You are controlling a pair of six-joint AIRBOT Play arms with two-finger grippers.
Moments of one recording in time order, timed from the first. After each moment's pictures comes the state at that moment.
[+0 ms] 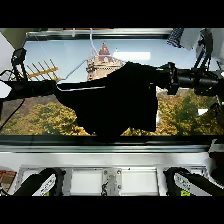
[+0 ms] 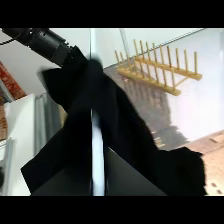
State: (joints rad) left arm 0.07 -1.03 1.14 1.25 -1.04 -1.48; right arm -0.14 -1.20 1.20 -0.06 1.44 0.28
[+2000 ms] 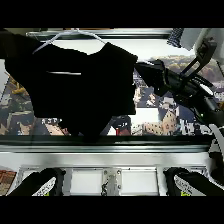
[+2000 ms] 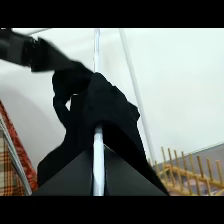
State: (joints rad) left arm -0.18 -1.04 1.93 1.52 -1.44 -1.56; right arm 0.08 -1.16 1.00 0.47 1.32 -0.03
